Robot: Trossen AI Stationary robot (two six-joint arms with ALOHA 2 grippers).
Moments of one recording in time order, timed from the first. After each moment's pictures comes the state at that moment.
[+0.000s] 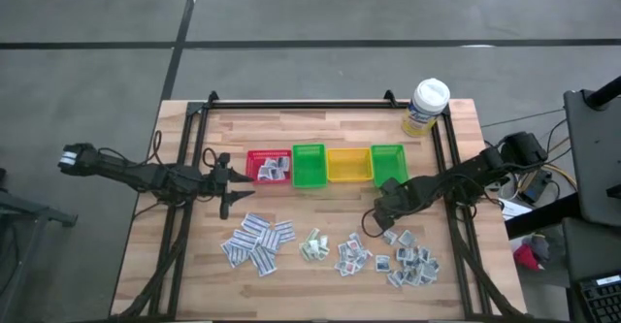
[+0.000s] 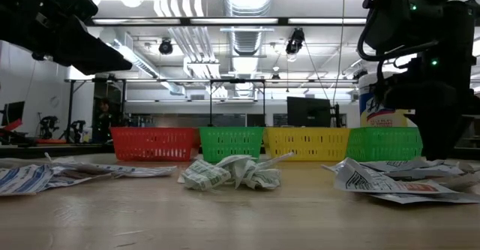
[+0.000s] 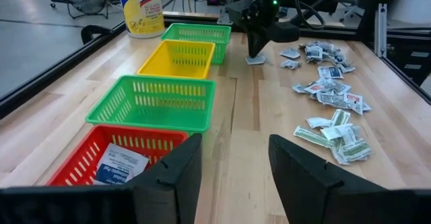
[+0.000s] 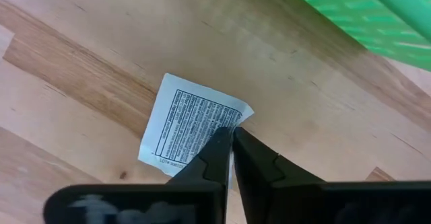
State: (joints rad) left arm -0.21 0.43 0.19 -0.01 -0.30 -0.13; right arm 0.26 1.47 0.66 -0.73 0.12 1.25
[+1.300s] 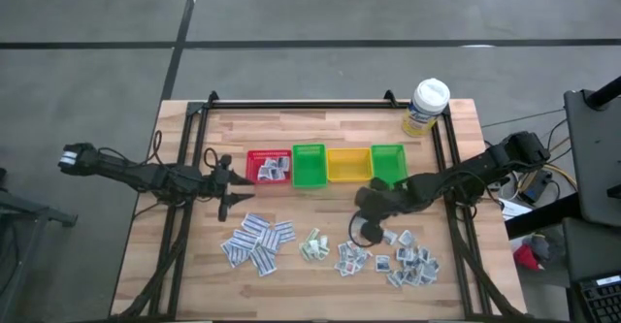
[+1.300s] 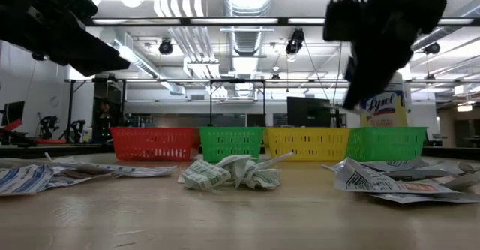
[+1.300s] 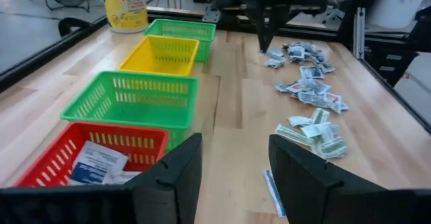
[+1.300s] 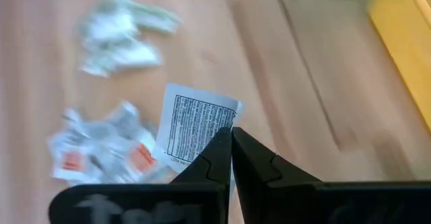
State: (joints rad) left arm -0.21 0.43 0.19 -0.01 -0.24 -0.17; right arm 0.27 1.44 0.81 -0.33 0.12 0.56
